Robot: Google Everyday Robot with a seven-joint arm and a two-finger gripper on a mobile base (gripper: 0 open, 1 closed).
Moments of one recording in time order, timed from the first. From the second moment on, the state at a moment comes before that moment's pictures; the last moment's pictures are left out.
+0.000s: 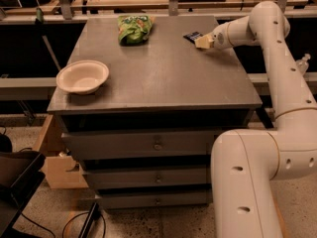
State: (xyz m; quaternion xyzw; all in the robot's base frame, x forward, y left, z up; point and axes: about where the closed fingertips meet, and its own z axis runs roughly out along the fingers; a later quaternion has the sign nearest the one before) arm 0.877 -0.175 0.834 -0.29 0.82 0.21 0.44
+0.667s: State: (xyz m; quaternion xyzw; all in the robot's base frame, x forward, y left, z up) arm 0.877 -0.175 0.835 -0.29 0.82 0.21 0.45
